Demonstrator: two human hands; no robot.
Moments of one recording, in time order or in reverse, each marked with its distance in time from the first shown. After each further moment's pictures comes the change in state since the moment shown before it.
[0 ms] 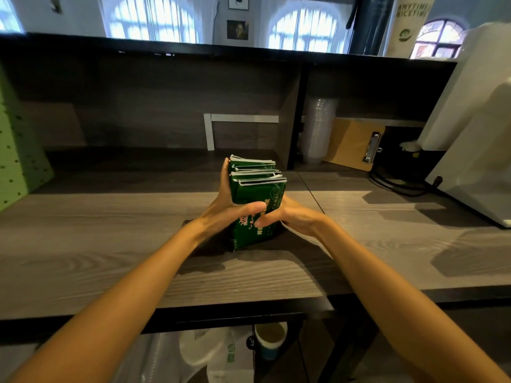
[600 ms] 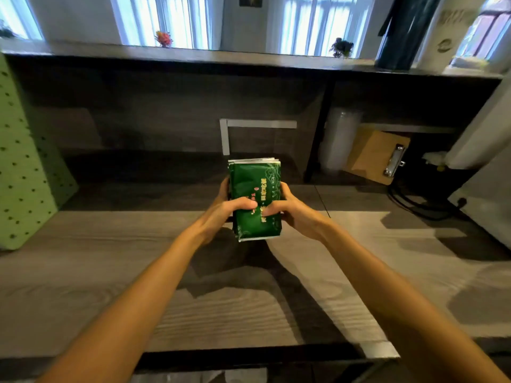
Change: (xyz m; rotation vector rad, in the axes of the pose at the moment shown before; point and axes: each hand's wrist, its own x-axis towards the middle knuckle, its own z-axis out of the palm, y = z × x) left_hand 0.028 0.032 -0.053 -0.203 0.117 -0.350; right_hand 0.038 -0.059 -0.002 0.266 0.109 0.150
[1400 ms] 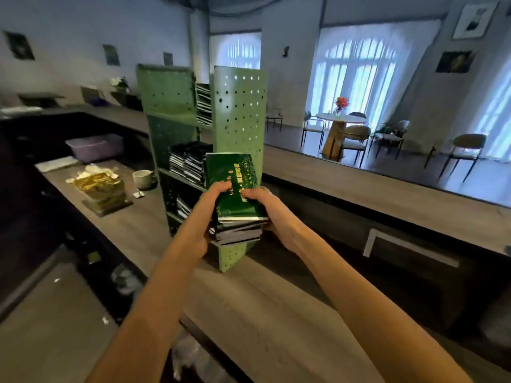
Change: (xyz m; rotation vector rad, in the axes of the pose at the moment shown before) left_hand -0.207 0.281 -0.159 -0.398 0.904 0.053; right_hand -0.016 -0.301 0.267 -0.063 -0.539 -0.106
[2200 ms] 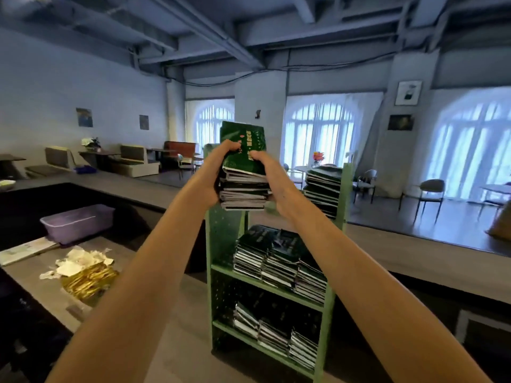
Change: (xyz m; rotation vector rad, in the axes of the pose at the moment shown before) left_hand 0.225 0.243 -0.175 0.058 -0.304 0.135; right_hand 0.270 -0.167 0.184 -0.036 0.270 -0.289
